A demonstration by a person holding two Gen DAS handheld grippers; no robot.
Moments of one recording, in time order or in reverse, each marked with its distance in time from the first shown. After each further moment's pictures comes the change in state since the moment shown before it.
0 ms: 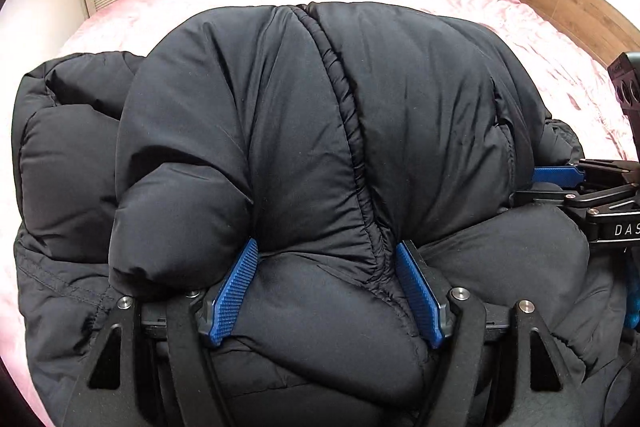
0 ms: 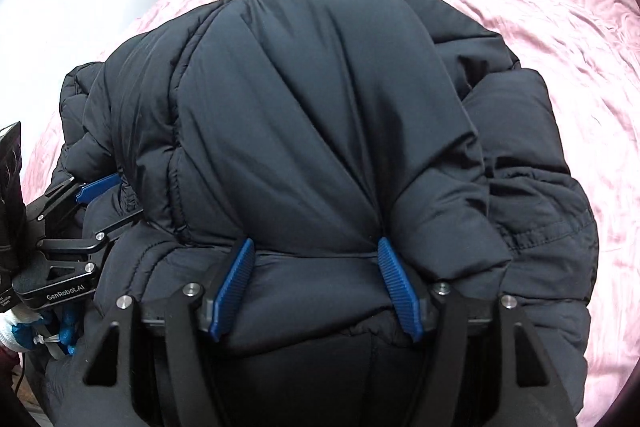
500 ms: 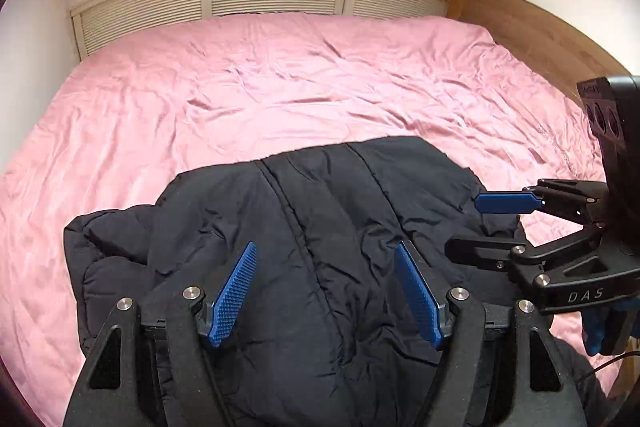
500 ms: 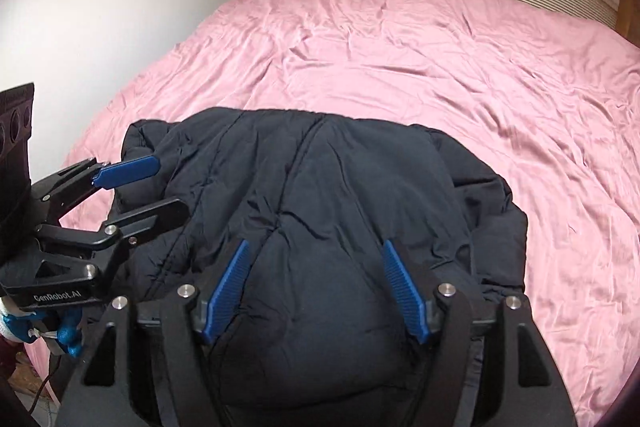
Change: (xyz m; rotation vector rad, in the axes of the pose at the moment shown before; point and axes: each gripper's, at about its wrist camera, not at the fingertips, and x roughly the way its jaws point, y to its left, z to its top) left arm -0.070 -0.016 0.077 0.025 -0.105 -0.072; right arm -0.071 0.041 0.053 -0.130 -0.097 0.032
